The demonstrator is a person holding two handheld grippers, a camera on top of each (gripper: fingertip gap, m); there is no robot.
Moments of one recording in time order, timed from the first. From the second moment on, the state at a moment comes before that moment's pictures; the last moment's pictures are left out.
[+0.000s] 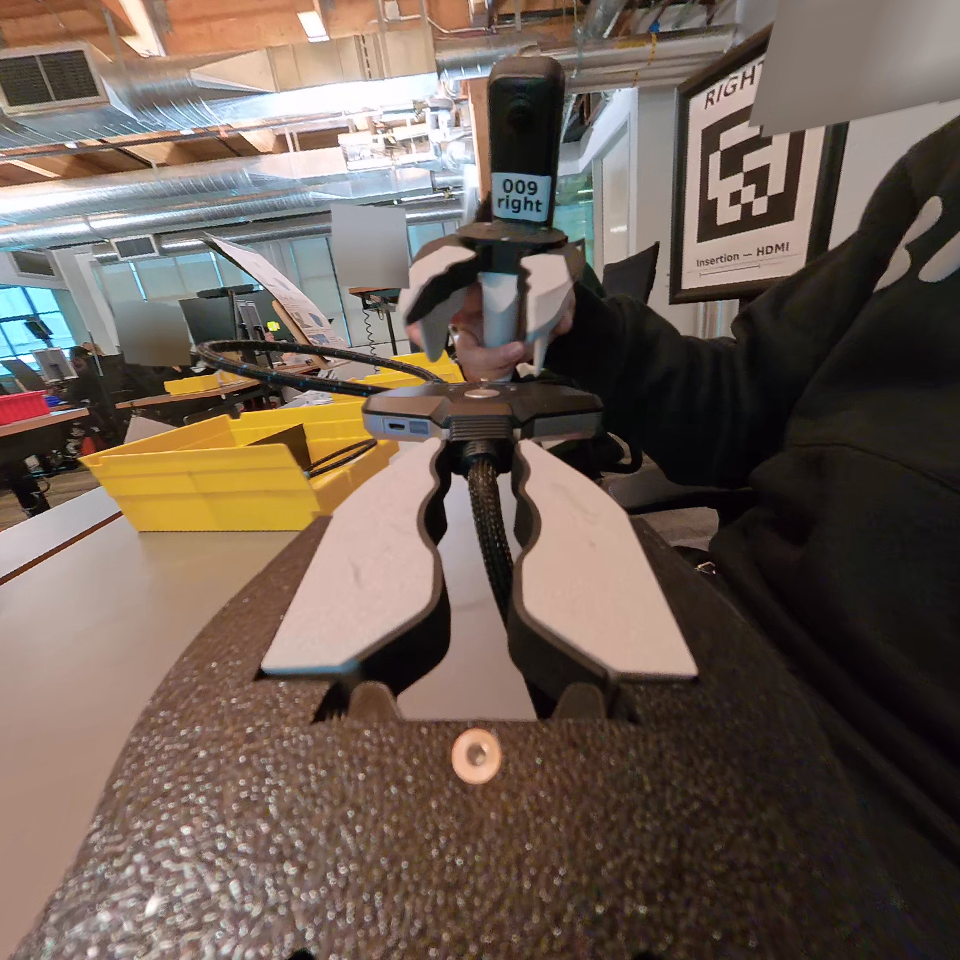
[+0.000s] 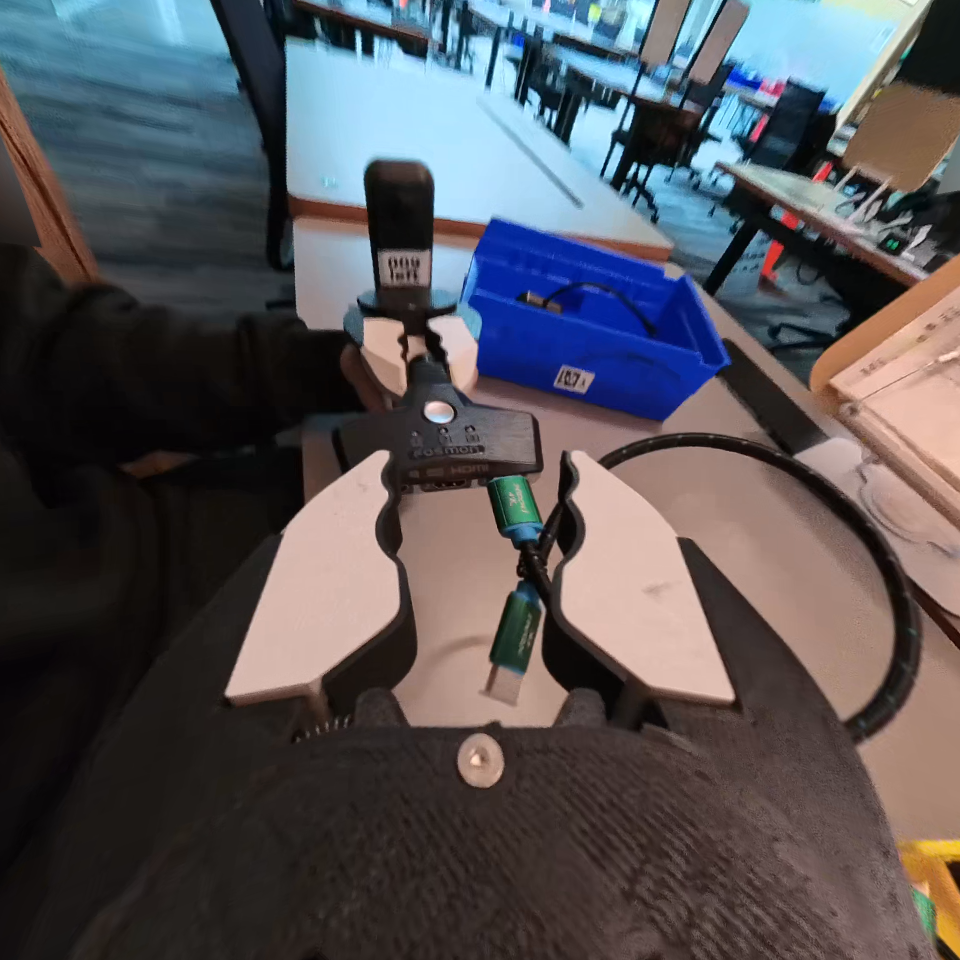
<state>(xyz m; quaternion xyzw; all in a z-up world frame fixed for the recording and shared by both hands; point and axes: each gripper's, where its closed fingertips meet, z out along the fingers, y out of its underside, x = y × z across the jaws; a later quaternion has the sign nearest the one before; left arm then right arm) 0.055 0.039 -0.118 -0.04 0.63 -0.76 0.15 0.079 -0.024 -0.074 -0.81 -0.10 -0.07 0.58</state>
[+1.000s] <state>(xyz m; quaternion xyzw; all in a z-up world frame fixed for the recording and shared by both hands) 0.050 0.027 -0.127 -0.01 0.64 -0.75 0.14 0.091 -0.027 -0.127 -0.87 -0.10 -0.05 0.49</state>
